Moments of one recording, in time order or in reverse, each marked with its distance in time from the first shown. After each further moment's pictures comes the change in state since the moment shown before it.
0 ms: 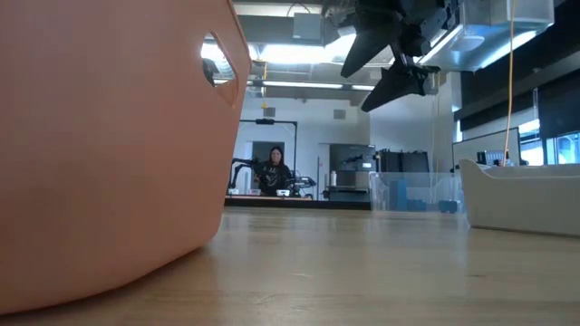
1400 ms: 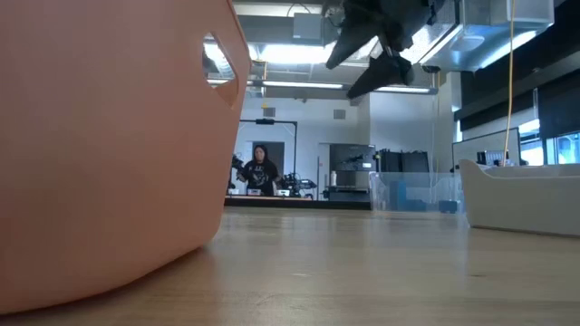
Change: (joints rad) left arm -0.060 -0.462 0.157 0.055 0.279 0.177; right arm -0.029 0.001 0.037 0.033 0.096 -0.090
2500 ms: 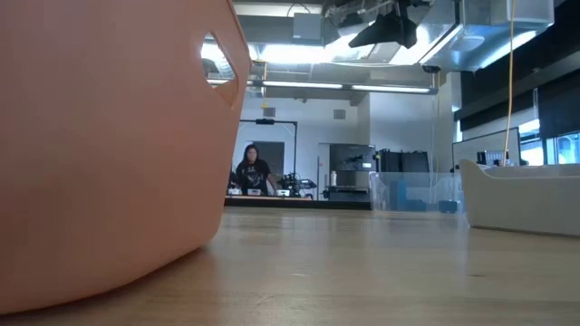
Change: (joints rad) left arm -0.751 -0.392 -0.450 0.757 -0.266 -0.125; right arm -0.025 -0.156 0.054 0.021 -0.026 -0.065
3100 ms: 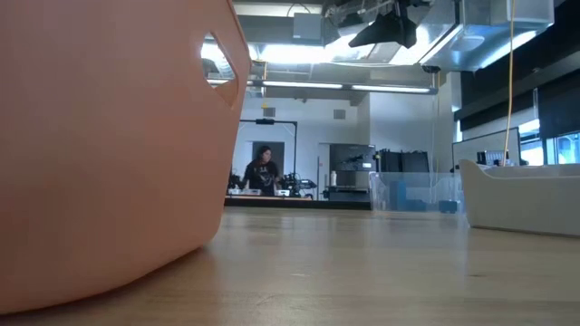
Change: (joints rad) left arm -0.010 -0.006 0.000 0.000 0.064 0.021; right arm 0.000 0.000 0.000 0.000 -0.005 -0.007
